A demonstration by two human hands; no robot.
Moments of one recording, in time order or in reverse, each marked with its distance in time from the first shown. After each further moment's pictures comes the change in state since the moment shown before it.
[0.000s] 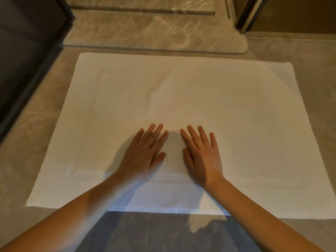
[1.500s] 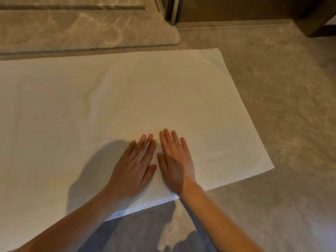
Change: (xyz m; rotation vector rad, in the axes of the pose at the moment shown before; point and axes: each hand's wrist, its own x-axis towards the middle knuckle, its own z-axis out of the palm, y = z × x) left_hand 0.012 0.089 0.013 -0.021 -0.019 0.240; right_hand -0.055 0.013 -0.009 0.085 0.028 0.266
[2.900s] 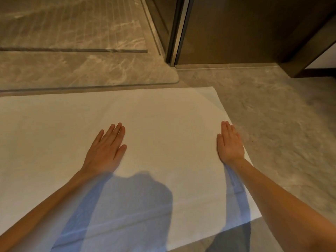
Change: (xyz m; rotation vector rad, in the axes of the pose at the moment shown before) left_hand 0.091 -0.129 -0.020 0.048 0.044 -0.288; right_hand 0.119 0.184 -0.085 -0.092 0.142 0.389
